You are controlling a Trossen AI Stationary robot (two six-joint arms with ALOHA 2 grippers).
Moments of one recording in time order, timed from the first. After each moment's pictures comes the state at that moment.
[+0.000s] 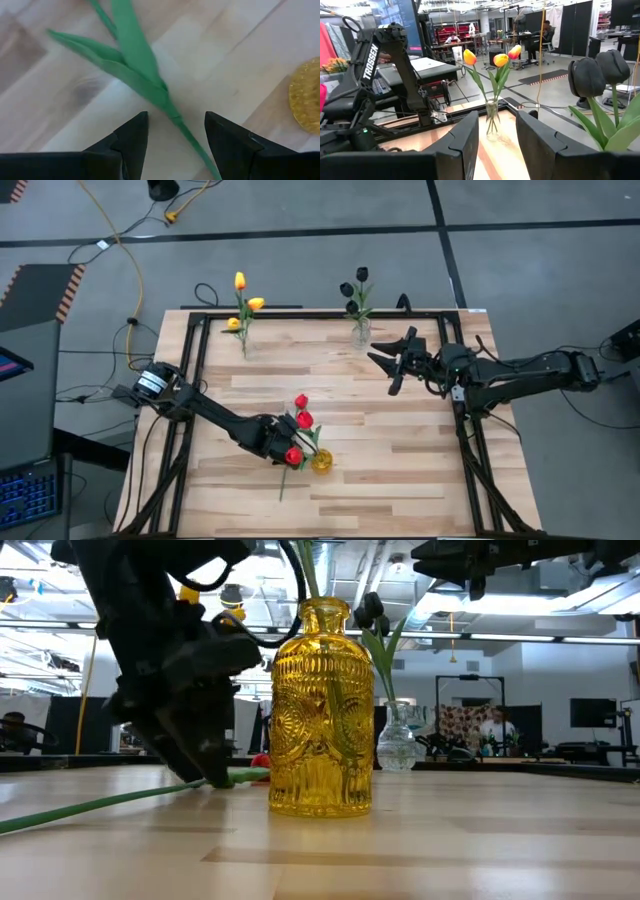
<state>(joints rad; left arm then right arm) -0.39 1.82 1.04 -0.49 -0.34 -1.17 -0.02 0.89 0.58 0.36 0.34 0.09</state>
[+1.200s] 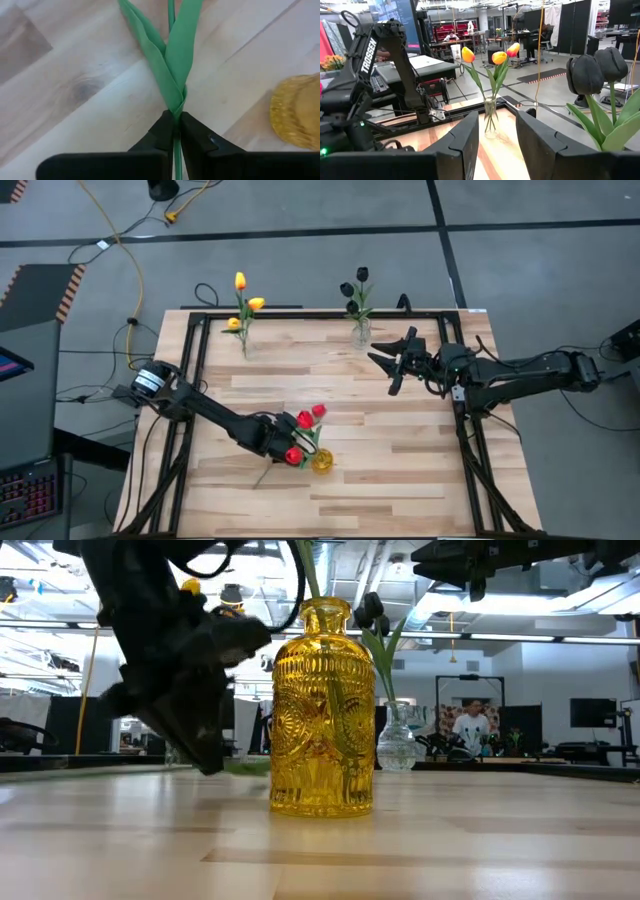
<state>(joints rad) -0.38 1.80 1.04 -0.49 -0.34 -1.26 -0.03 0.89 0.58 0.35 0.34 0.09</state>
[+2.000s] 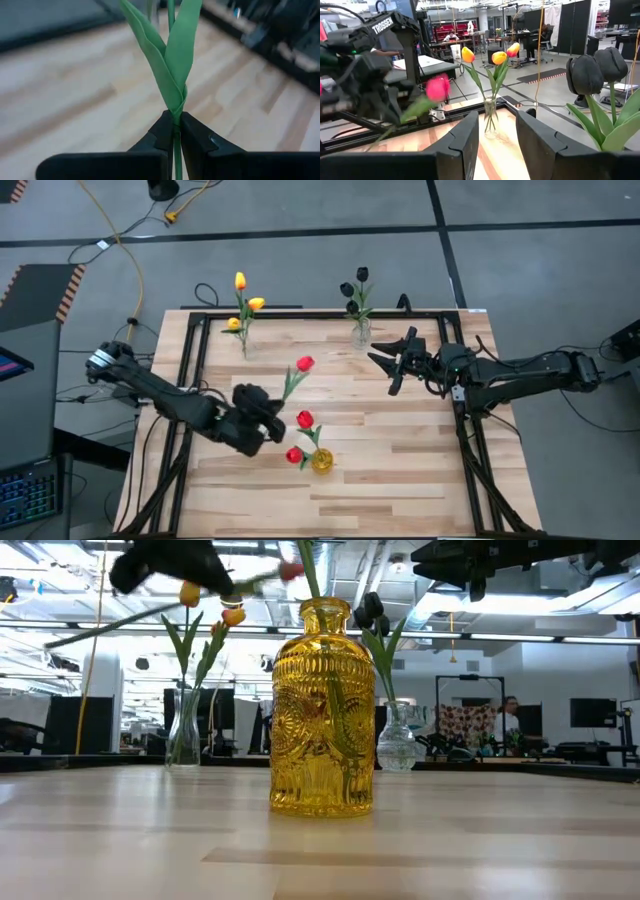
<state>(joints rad) -0.47 1.35 1.04 -0.64 -0.88 -1.12 -0.03 0.89 0.58 0.35 0.34 0.09</state>
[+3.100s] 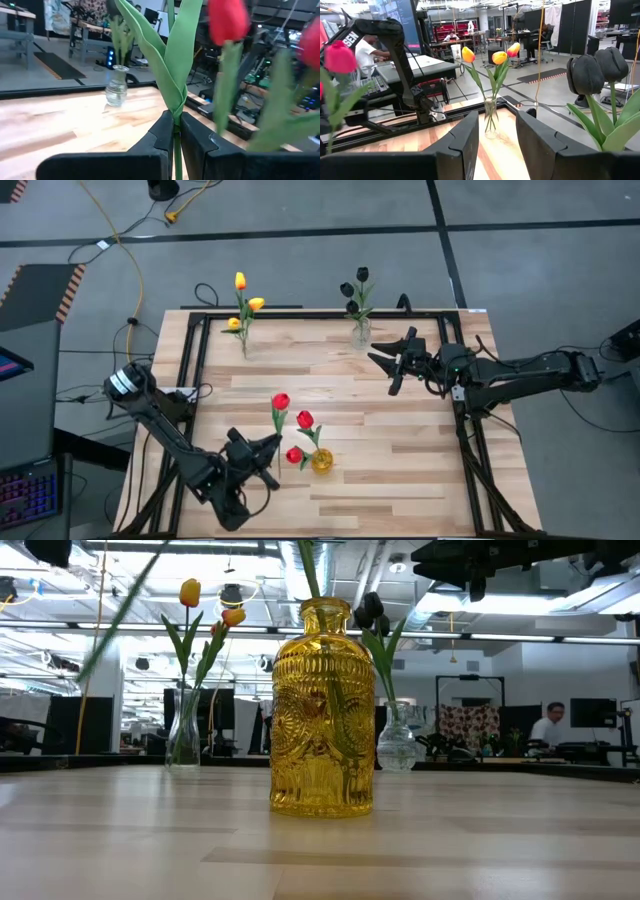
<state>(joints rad) -0.83 1.67 1.04 -0.24 -1.58 -1.19 -0.03 0.89 0.58 0.35 0.34 0.09</state>
